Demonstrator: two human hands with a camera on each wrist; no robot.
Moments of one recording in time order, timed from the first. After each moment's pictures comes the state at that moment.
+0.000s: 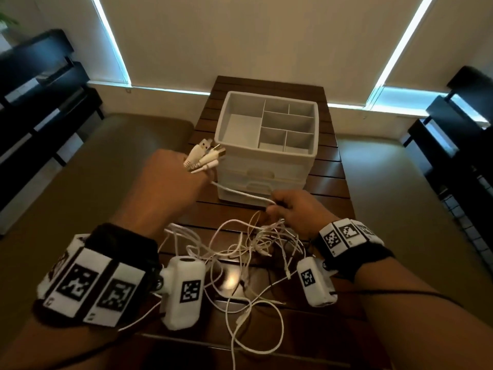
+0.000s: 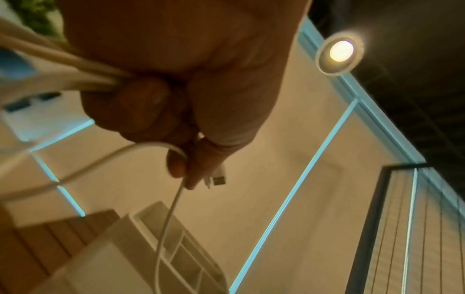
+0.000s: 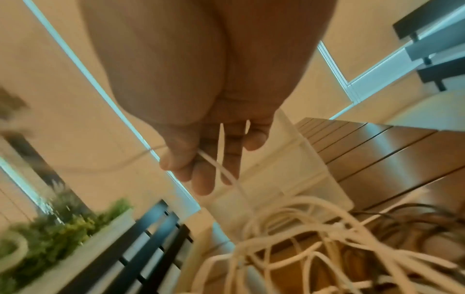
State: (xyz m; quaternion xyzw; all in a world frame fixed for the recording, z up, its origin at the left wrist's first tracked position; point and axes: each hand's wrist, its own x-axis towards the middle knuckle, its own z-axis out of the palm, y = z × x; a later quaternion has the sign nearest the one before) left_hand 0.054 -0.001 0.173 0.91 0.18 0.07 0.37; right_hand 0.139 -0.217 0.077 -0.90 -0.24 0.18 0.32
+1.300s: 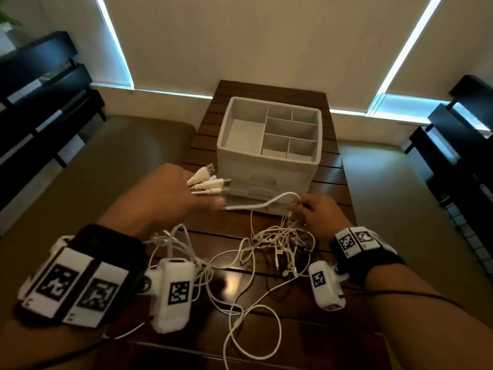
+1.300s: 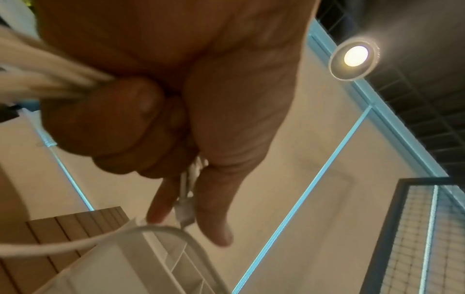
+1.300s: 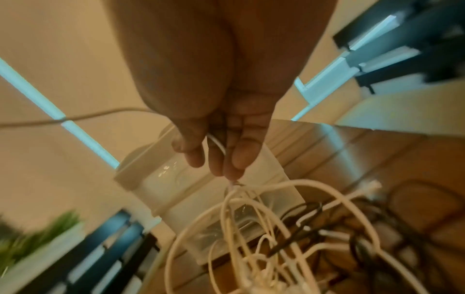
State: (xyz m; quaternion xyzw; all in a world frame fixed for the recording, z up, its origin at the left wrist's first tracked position) left_hand 0.053 0.014 0.178 0.91 0.14 -0.07 0.40; right_hand 0.160 -0.243 0.059 -0.92 -0.12 0.14 0.34
